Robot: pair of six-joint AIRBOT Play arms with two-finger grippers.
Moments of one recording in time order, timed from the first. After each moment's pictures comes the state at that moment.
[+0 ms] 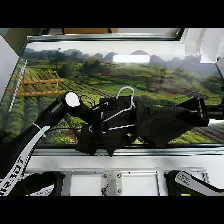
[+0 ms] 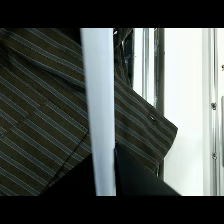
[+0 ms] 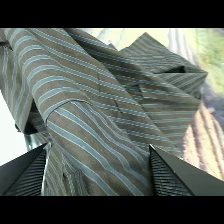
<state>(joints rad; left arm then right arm) -0.49 -1.32 1.08 0.89 -1.28 -0.40 -0.68 -1.26 0.98 -0.45 1.83 -0.08</state>
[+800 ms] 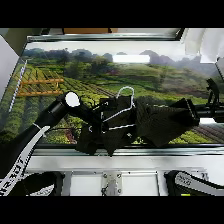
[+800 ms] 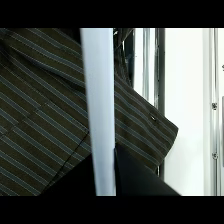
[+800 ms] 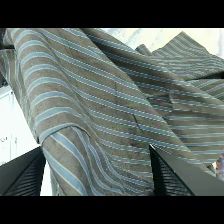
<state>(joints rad) -0.49 -1.32 1.08 0.89 -1.28 -0.40 -0.57 -1.33 0.97 -0.43 1.83 -0.08</state>
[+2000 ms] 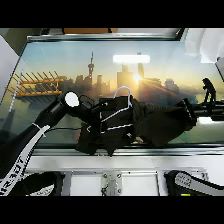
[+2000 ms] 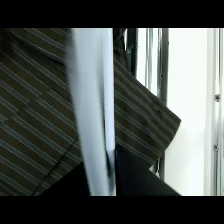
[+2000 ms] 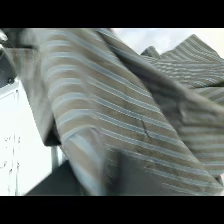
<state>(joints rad) -0.49 -1.32 1.08 0.90 -1.29 -0.40 -0.51 -1.33 0.97 -0.43 1.83 -0.10</state>
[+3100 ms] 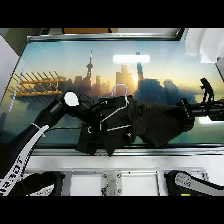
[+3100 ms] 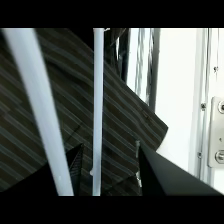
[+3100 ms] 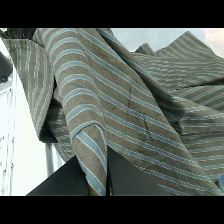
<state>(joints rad) -0.47 -1.31 1.08 0.90 -1.32 -0.50 -0.51 -1.33 0.96 -0.42 1.78 -0.08</state>
